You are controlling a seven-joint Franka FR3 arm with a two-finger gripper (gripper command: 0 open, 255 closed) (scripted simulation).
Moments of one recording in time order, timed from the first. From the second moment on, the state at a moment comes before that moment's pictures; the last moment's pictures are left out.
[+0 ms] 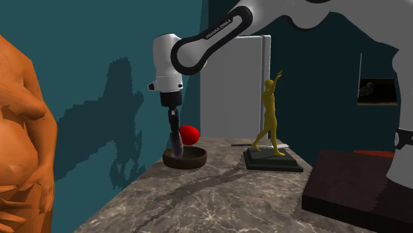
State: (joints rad) arm 0.20 0.77 0.22 -1.42 -0.38 2.12 -0.25
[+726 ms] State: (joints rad) arm 0.21 0.81 0.22 -1.41 -0.39 2.17 -0.23
